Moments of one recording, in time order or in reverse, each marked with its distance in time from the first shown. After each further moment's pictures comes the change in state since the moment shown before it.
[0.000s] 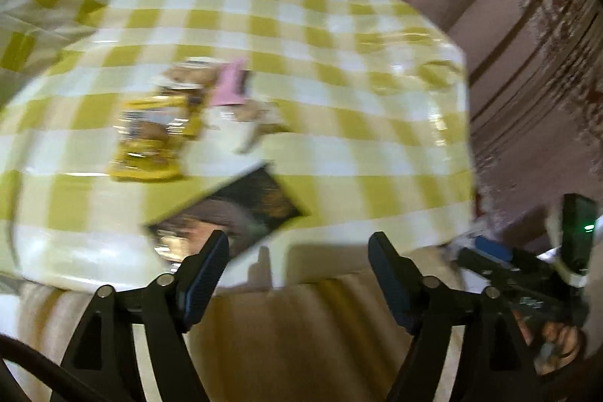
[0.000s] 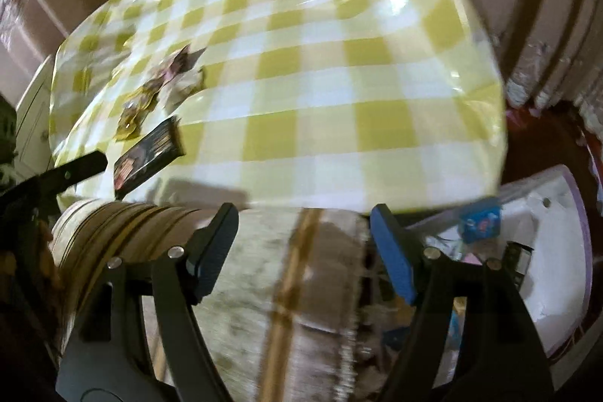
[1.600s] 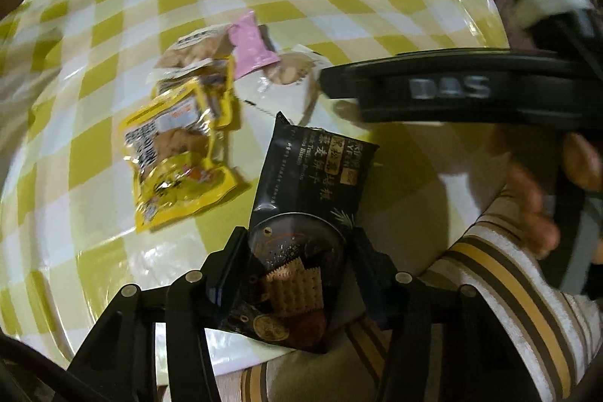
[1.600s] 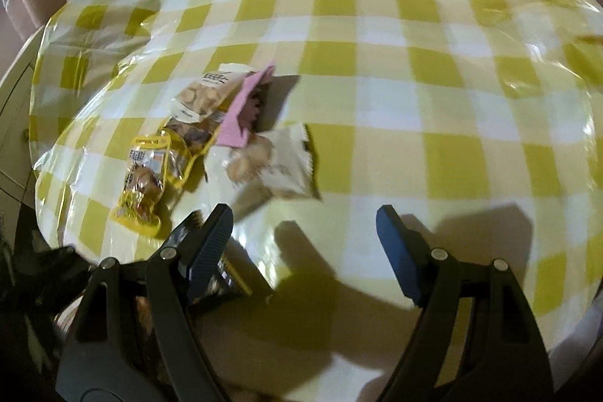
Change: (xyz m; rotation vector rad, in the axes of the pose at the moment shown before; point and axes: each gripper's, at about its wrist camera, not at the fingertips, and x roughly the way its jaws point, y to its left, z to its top) left arm 0.046 0.039 0.005 0.316 0.174 0.110; right arm 0.132 0.149 0.111 -0.149 0.009 0.001
